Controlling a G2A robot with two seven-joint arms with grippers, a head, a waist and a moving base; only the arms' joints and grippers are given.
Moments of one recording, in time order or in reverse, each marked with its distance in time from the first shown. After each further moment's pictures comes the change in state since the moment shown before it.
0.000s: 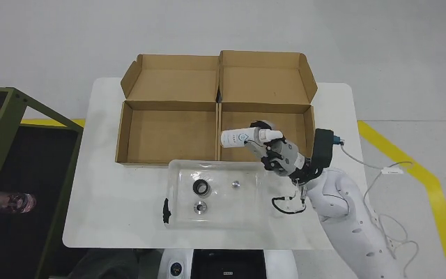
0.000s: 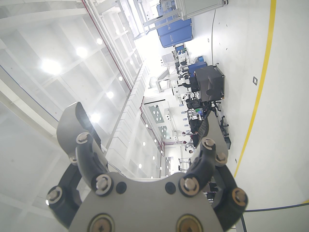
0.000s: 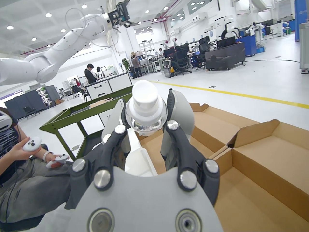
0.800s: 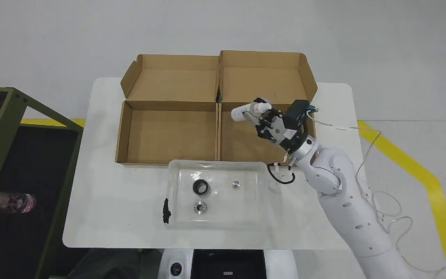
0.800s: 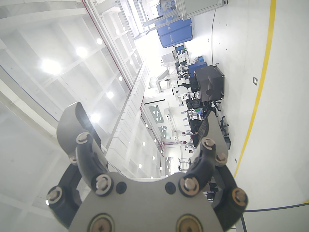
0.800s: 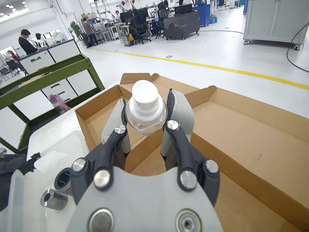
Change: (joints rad) left arm 0.000 0.000 0.000 0.000 0.000 0.000 0.000; right arm 0.195 -0.026 -0.049 0.188 -0.169 0.231 0.184
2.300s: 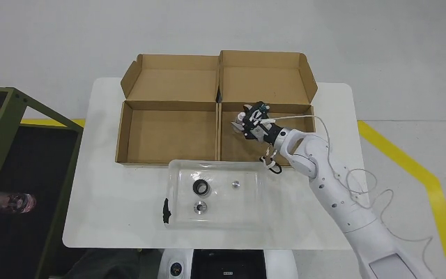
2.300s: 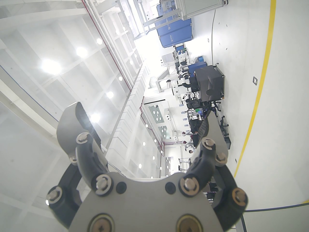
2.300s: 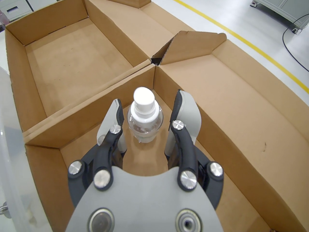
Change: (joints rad) left arm 0.000 0.000 0.000 0.000 0.000 0.000 0.000; right arm 0.189 -0.041 -0.153 0.227 -0.281 0.018 0.142
